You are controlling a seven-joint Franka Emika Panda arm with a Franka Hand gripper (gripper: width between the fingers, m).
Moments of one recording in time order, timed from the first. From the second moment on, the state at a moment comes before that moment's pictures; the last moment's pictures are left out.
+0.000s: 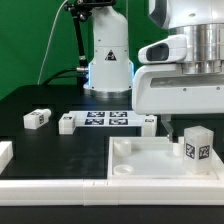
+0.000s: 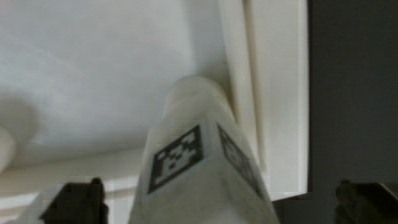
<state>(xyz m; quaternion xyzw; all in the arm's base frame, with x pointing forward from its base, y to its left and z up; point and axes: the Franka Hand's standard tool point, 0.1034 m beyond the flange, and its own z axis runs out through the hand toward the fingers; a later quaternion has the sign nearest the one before) 0.630 0.122 0.075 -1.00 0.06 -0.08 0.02</state>
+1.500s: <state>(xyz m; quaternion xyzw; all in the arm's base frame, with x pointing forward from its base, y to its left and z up) 0.630 0.119 0.076 -0.98 0.21 -0.07 0.03</state>
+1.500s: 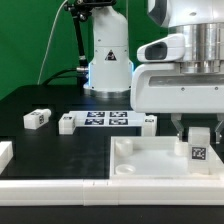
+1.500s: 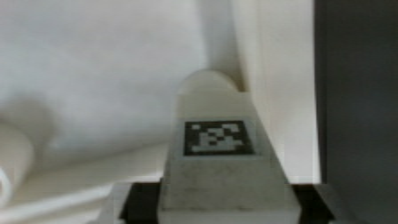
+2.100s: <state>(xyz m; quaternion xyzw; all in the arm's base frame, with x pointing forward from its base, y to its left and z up) 0.630 0.117 0.075 -0.87 0.49 -0.05 0.05</state>
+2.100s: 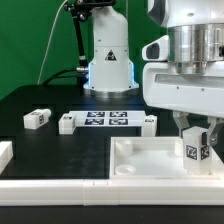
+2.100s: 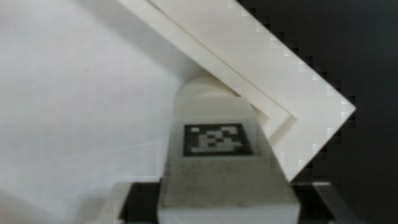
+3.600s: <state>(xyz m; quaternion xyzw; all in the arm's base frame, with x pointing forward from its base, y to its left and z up) 0.629 0.125 0.075 -1.00 0.02 -0.07 0.02</state>
